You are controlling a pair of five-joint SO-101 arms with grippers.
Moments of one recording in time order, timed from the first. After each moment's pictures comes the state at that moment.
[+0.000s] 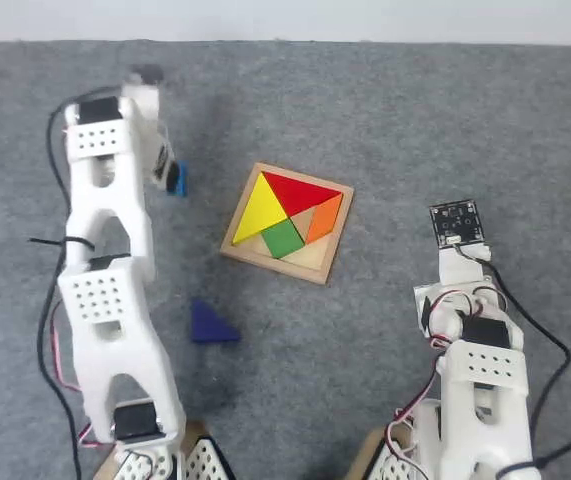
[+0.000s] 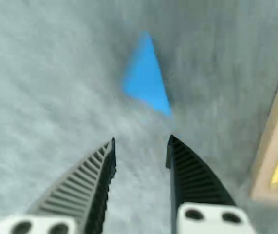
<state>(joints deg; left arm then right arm) -15.6 48.0 -44.9 90.9 -13.8 5.1 -51.0 75.4 41.7 16.7</state>
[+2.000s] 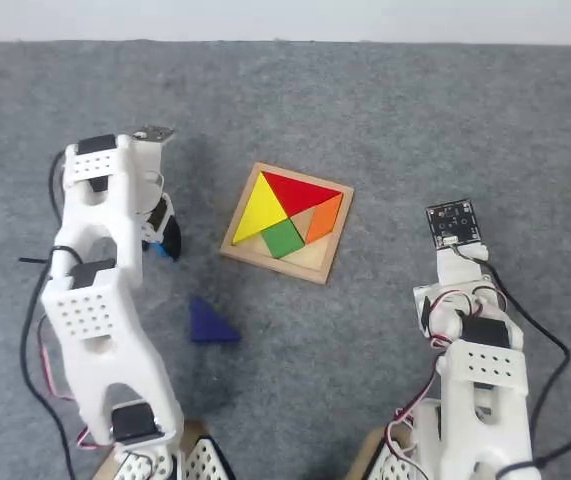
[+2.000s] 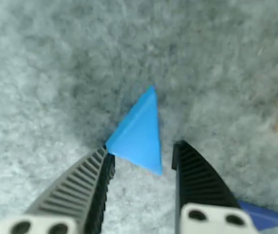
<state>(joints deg) -18.5 40.0 -15.0 87.3 -19.4 5.1 -51.0 75.4 41.7 18.7</state>
